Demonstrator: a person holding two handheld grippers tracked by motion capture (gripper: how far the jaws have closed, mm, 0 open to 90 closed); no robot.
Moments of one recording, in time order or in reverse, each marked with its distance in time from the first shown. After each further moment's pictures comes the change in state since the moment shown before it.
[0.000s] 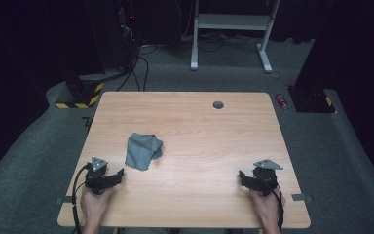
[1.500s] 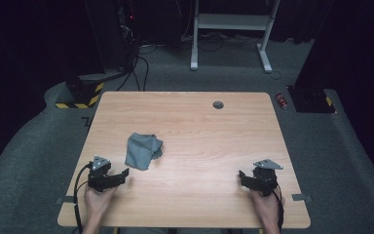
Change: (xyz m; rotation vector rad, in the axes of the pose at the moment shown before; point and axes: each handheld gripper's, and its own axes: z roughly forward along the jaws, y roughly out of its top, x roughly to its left) left arm -0.015 0.013 -0.006 -0.028 -0.109 -0.034; right arm 0.000 0.000 0.000 0.000 0.000 0.001
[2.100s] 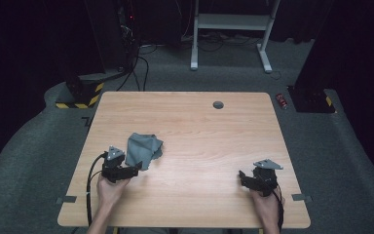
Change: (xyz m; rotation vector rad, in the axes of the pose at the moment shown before) left arm -0.031 0.037 0.019 0.000 -0.060 0.053; right arm 0.000 0.000 0.000 0.000 0.000 -0.002
